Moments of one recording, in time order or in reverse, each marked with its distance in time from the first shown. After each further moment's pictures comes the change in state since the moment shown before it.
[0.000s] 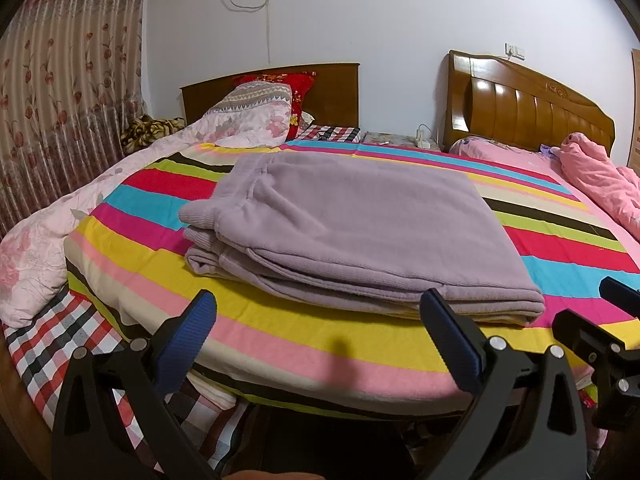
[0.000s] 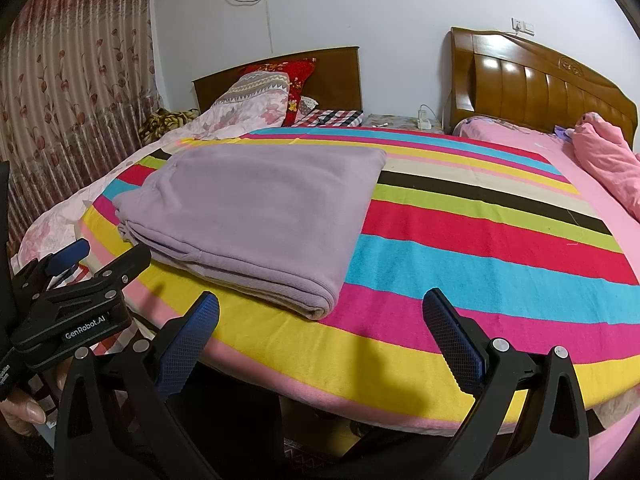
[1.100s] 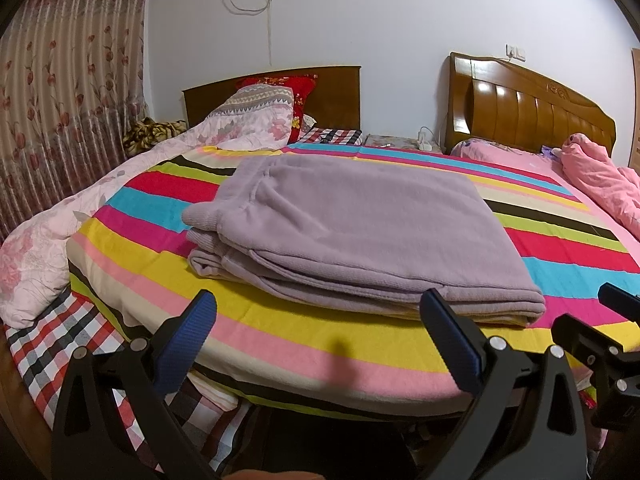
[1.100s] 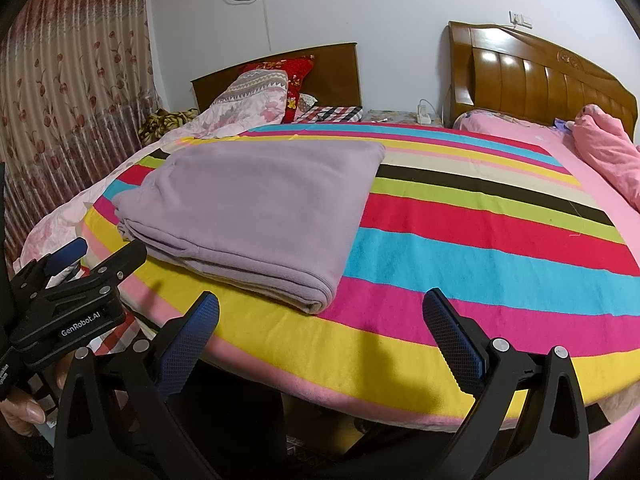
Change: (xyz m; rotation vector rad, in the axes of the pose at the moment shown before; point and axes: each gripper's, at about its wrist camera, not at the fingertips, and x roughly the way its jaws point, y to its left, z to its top) left arm -0.002 0.002 0.000 0.002 -0.012 0.011; right arm -0.001 0.000 -0.004 0.004 0.005 0.006
